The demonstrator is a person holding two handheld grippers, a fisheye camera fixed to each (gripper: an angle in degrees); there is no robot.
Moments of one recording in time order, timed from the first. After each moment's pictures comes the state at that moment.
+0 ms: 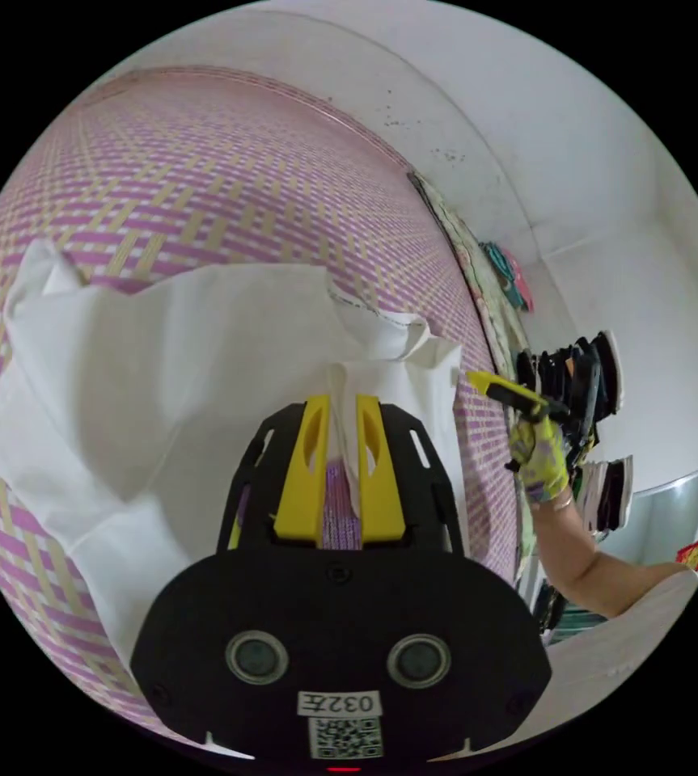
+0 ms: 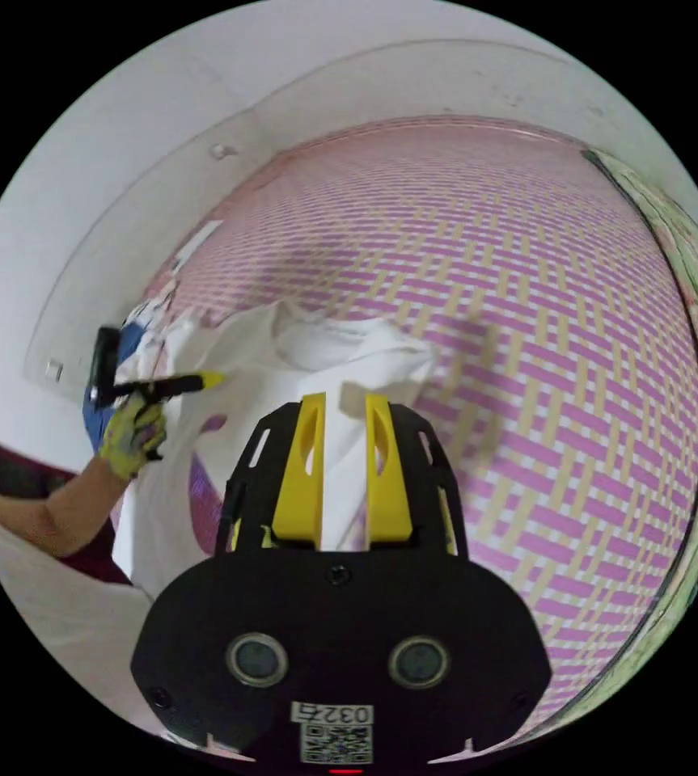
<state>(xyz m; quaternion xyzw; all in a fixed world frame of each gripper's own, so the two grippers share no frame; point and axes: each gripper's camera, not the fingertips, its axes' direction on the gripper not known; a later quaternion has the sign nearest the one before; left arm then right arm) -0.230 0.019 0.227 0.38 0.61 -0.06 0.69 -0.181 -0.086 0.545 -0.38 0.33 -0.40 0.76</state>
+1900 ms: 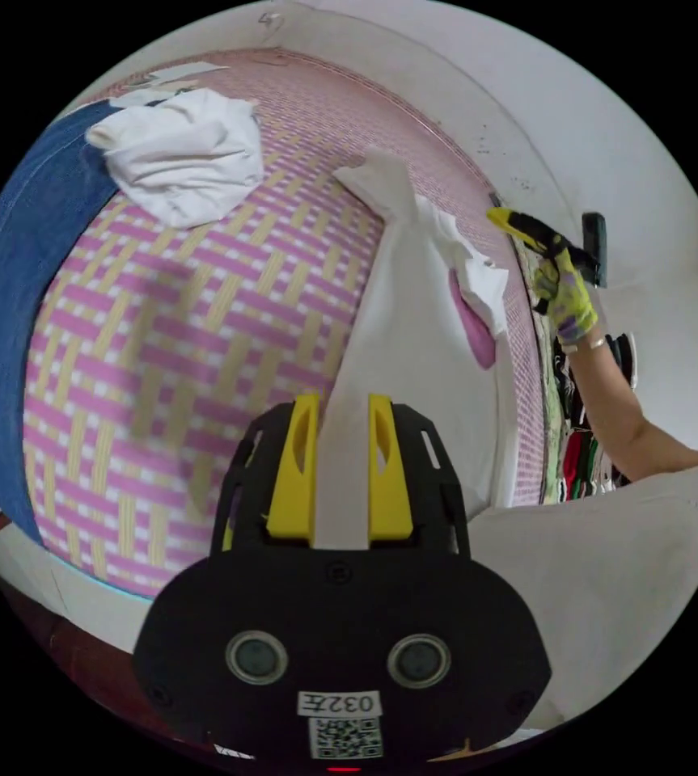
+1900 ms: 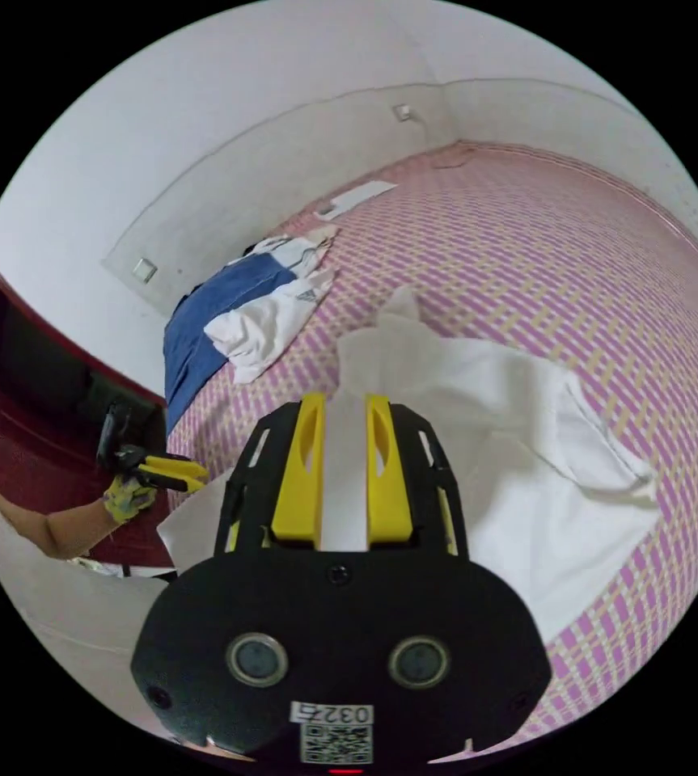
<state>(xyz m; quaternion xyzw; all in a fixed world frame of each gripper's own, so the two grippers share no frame) -0.217 0.504 0.571 0.30 0.59 -0.18 0.72 -0.308 0.201 0.563 -0.51 0.17 -0.49 0.69</state>
